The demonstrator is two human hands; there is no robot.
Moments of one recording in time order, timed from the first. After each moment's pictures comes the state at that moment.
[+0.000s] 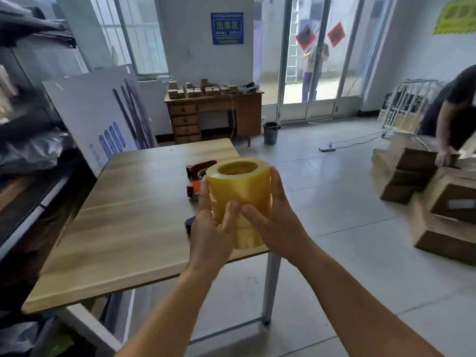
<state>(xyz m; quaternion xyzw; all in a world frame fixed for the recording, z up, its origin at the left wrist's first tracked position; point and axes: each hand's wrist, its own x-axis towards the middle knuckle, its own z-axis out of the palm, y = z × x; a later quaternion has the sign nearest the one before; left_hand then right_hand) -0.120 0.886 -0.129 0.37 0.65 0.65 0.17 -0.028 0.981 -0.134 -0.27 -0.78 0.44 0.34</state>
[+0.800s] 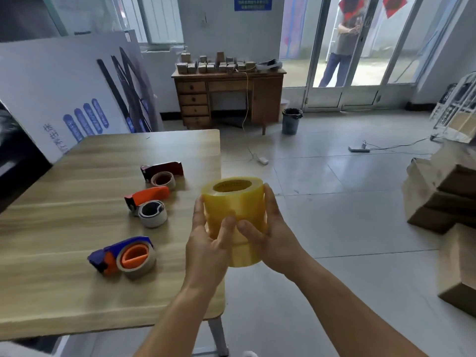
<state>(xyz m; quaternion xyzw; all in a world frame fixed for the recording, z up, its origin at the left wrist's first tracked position) -0.069 1.204 -0.180 0.22 0.68 0.67 0.20 0.000 1.319 -0.197 -0.21 -0.77 0.56 0.22</state>
